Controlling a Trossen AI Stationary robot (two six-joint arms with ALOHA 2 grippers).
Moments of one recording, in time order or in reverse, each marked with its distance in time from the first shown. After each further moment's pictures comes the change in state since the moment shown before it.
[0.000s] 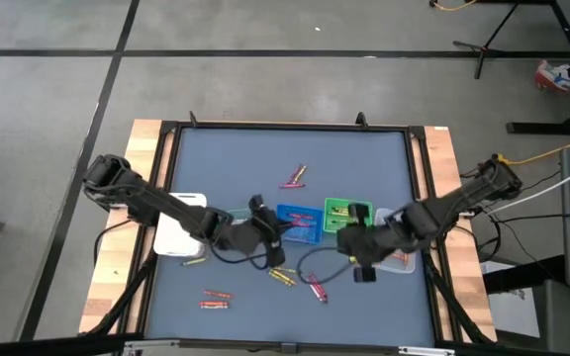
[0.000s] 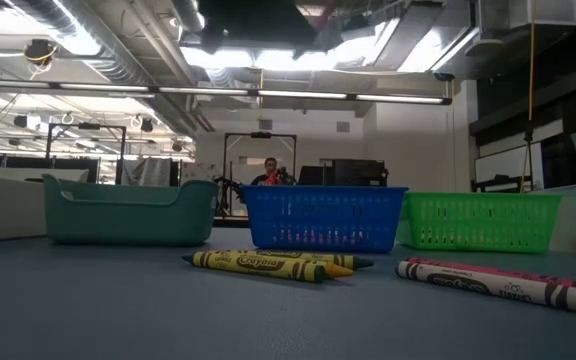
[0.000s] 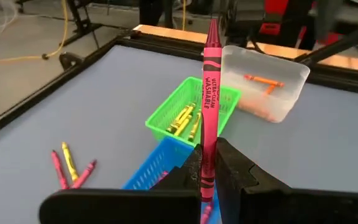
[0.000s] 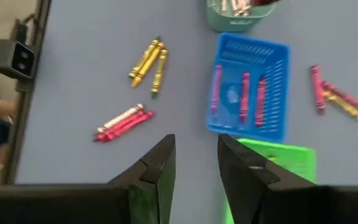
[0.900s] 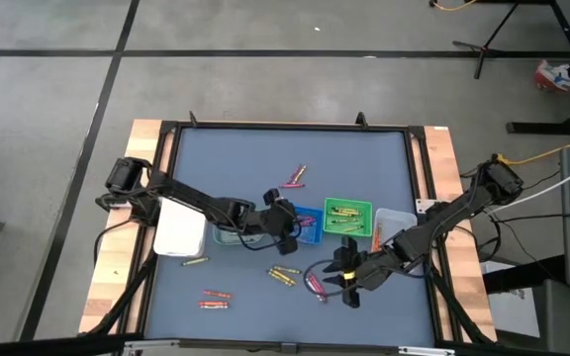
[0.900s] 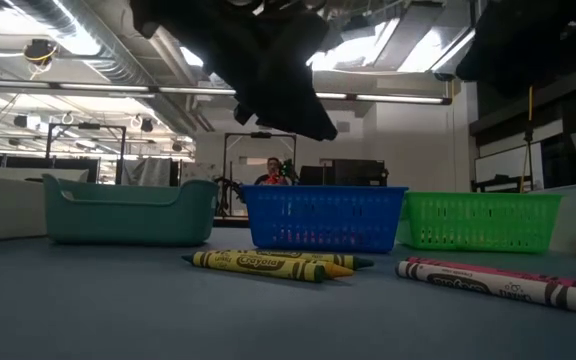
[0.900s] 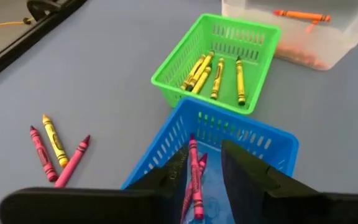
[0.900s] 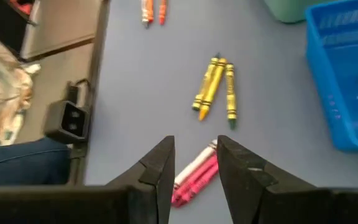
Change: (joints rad) left arm 0.173 0.179 0.000 0.035 0.217 0.064; right arm 0.115 -0.003 -0.585 0.909 0.048 0.322
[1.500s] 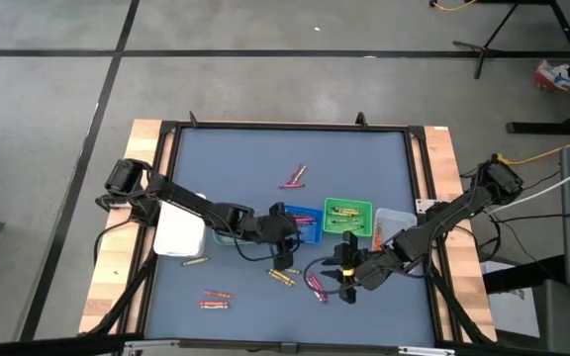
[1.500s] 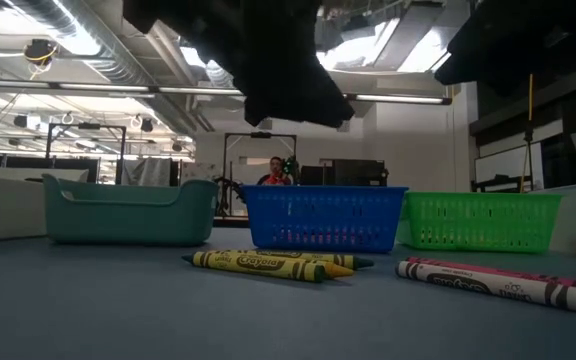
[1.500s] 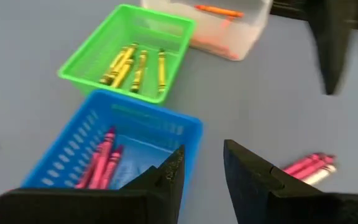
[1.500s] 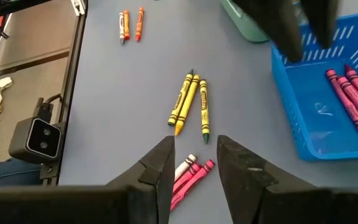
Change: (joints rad) left arm -0.049 0.002 0.000 0.053 0.207 -0.034; right arm -0.001 0.000 0.000 -0.008 0.105 -0.012
